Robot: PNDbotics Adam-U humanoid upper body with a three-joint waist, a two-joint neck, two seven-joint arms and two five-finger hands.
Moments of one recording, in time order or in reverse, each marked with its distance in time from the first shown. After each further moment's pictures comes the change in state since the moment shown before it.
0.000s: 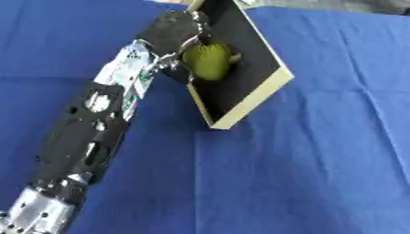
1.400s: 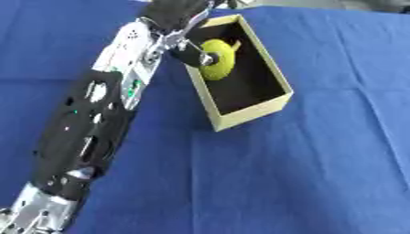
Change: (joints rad) left arm -0.003 -0.008 0.001 -0.173 0.154 0.032 -0.061; right arm -0.005 0.001 0.010 0.000 -0.012 -0.002 0.009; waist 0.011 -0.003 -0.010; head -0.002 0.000
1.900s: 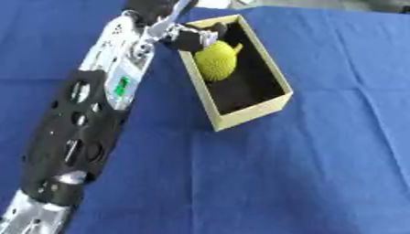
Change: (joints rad) left arm 0.040 0.054 0.044 -0.143 0.154 0.045 0.101; right arm 0.002 -0.002 -0.020 0.000 0.001 -0.012 -0.026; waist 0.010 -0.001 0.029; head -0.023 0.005
